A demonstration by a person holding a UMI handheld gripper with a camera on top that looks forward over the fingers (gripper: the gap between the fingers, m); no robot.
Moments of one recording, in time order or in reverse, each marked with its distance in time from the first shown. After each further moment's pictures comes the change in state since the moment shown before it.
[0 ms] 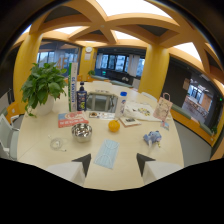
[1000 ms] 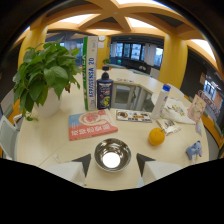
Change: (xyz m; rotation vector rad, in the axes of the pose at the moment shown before) arm -0.155 -0.032 0.198 -0.124 -0.164 -0.018
